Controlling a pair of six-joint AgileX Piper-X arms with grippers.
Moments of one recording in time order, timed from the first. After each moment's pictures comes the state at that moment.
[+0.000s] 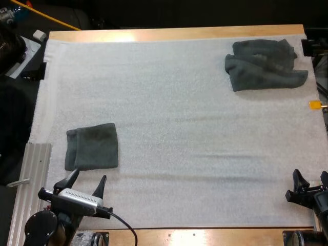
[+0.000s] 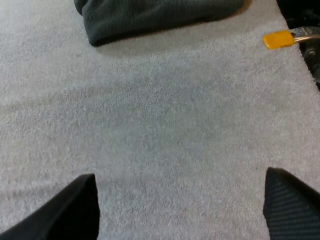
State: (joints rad) left arm -0.01 -0.01 -0.52 0.99 0.22 -1.61; right arm -0.06 -0.01 -0.40 1.03 -0.08 -1.76
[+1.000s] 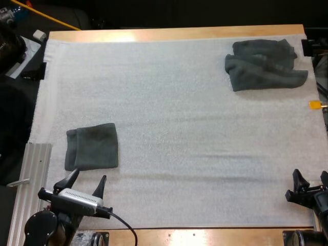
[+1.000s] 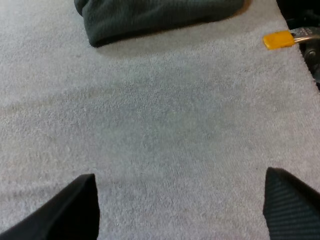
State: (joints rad) left arm -0.01 -0.01 -0.52 0.99 0.22 -1.61; right arm -0.06 -0.01 -0.40 1.03 -0.08 -1.76
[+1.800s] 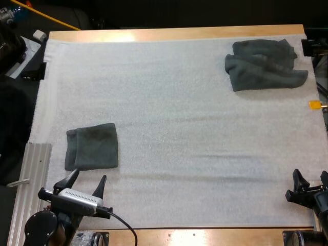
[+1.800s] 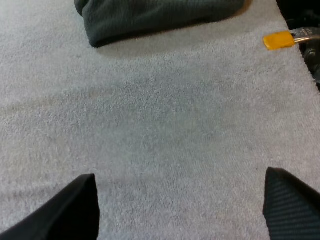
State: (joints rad) left arm -0.01 -0.01 -0.52 0.99 0.22 -1.61; right arm -0.06 -0.01 -0.40 1.03 -0.08 -1.76
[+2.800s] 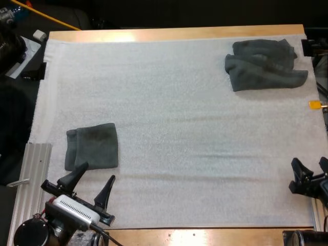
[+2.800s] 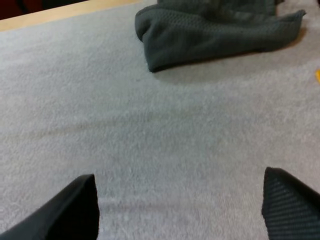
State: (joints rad) left arm -0.02 0.00 -0.58 0.84 0.44 -1.65; right arm -0.06 0.21 -0.61 1.02 -0.22 -1.76
